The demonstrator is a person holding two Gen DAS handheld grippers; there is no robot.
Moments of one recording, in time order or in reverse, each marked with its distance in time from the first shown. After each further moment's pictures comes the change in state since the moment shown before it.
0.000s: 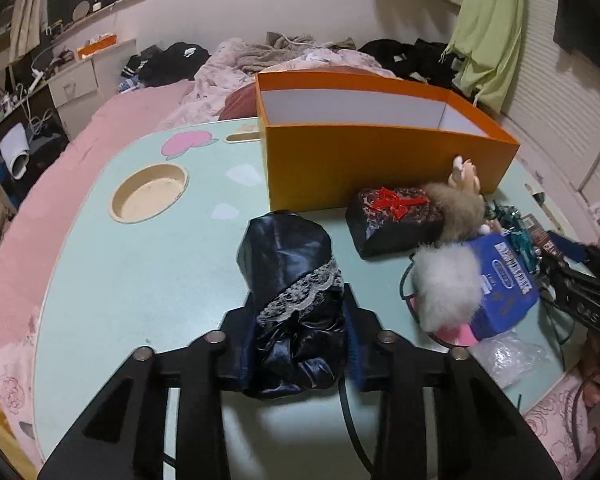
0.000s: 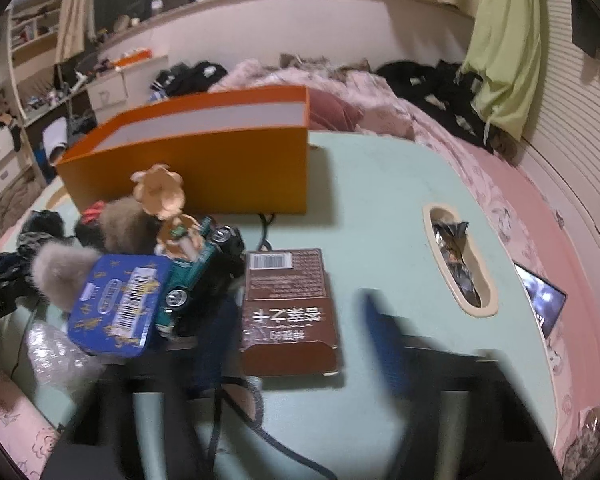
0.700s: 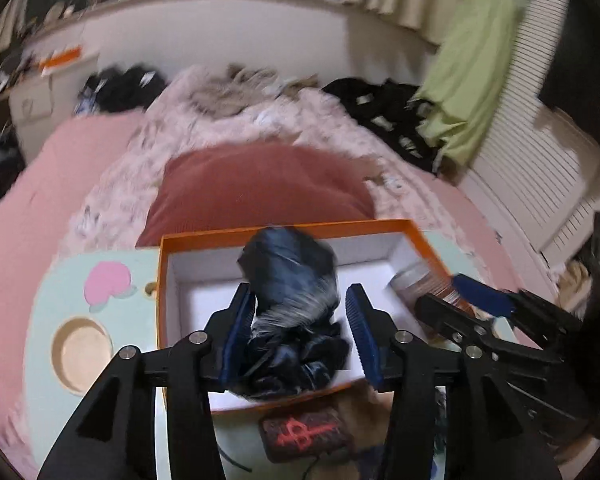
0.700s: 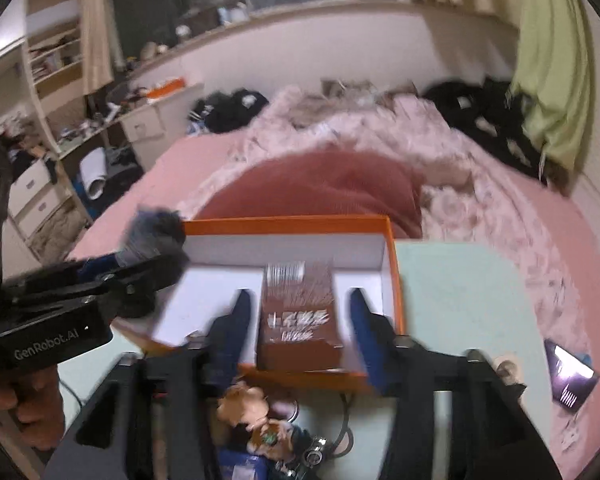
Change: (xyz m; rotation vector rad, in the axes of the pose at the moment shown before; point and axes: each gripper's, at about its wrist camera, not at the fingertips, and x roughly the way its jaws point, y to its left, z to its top) left arm 0.021 -0.024 0.143 -0.046 -0.053 -0.178; right arm 0.026 0.021 0.131 0.041 -0.014 0.190
